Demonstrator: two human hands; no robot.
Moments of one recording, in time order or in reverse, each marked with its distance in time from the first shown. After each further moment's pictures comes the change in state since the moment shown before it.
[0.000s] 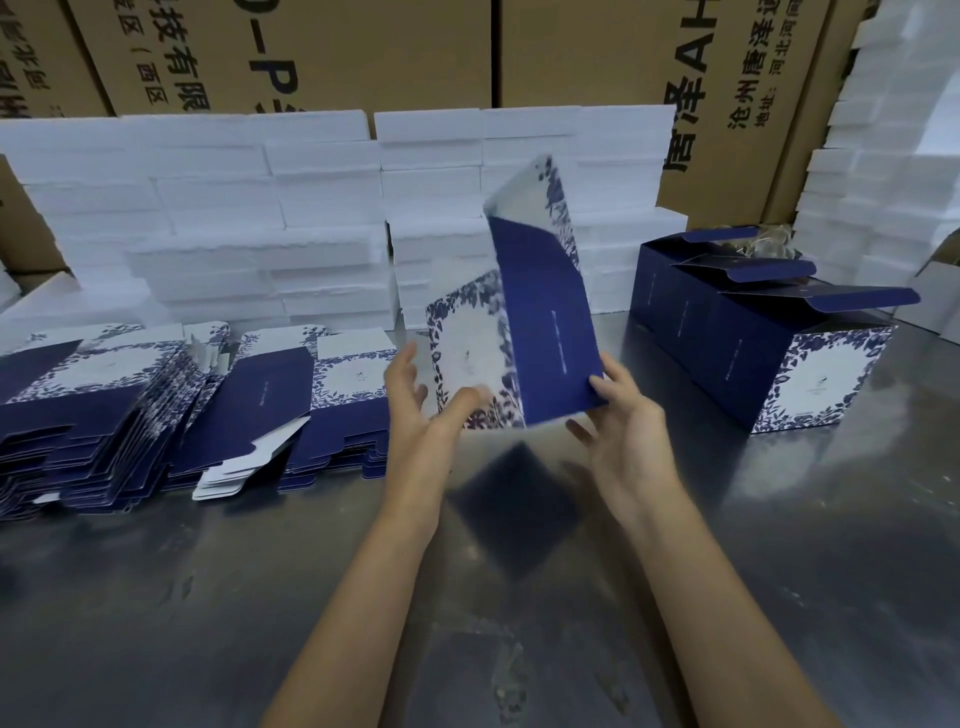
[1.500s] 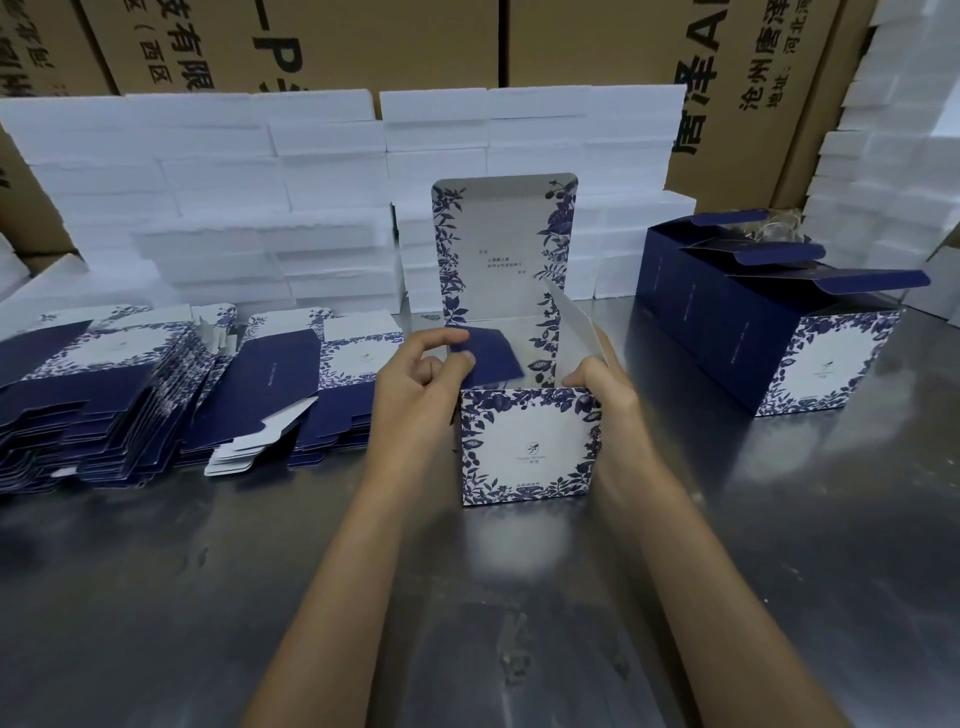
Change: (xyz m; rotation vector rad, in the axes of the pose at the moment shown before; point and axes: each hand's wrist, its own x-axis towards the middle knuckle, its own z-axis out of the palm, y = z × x) left_hand -0.008 0.035 -0.006 0.136 0.013 0.038; right_hand -0.007 0.005 0.012 -0.209 -0.187 -0.109
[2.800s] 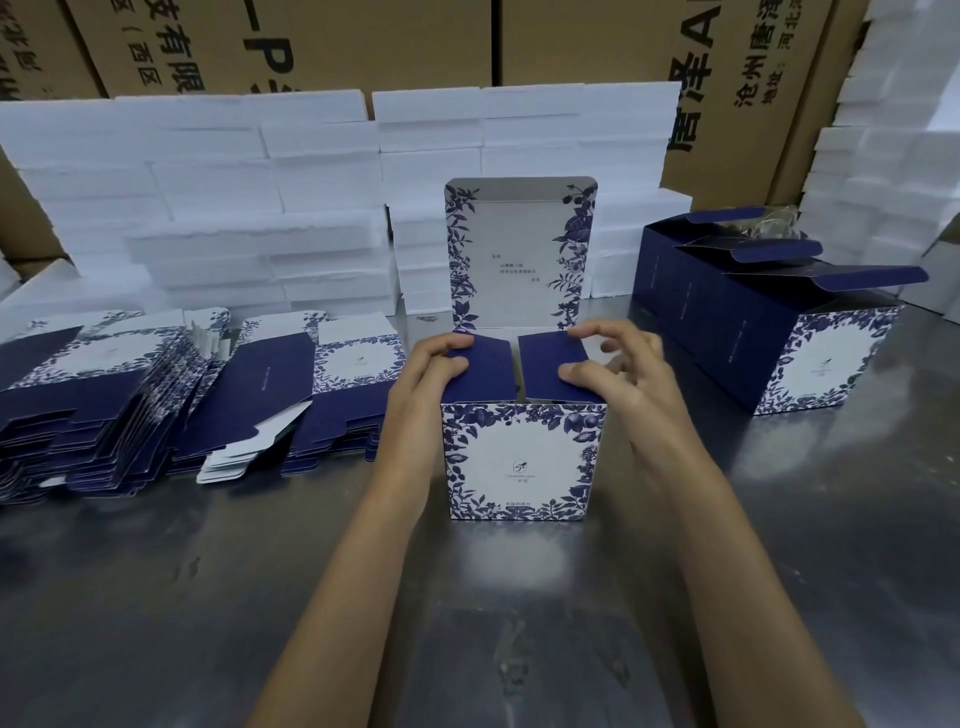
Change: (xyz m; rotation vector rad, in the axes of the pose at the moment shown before) left_hand 0.011 -0.018 0.003 -0.182 -0.109 -0.070; right_hand -0.011 -0.036 -0.015 -0.313 0.092 -0.080
